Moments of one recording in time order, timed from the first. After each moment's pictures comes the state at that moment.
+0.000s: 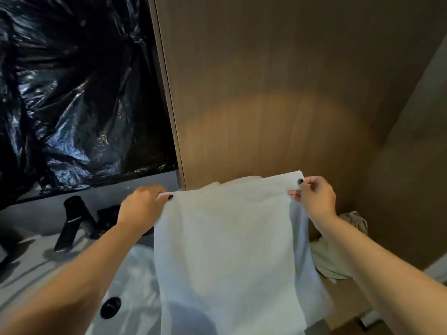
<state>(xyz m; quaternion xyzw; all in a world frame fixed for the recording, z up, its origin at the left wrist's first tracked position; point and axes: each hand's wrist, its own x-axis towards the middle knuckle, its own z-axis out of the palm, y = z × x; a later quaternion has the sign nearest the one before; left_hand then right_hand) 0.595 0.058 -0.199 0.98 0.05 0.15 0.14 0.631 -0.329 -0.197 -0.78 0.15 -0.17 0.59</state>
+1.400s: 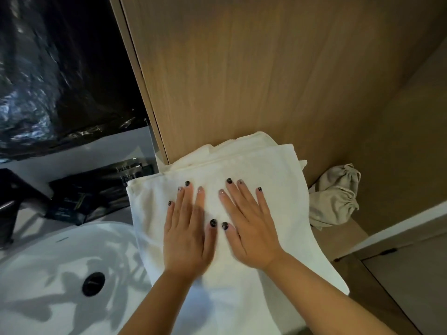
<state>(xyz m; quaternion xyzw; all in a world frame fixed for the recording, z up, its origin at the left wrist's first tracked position) 0.556 -0.048 -0.325 0.95 -0.08 0.19 0.24 0.577 -0.216 -0.320 -0.93 -0.26 -0.18 0.17</state>
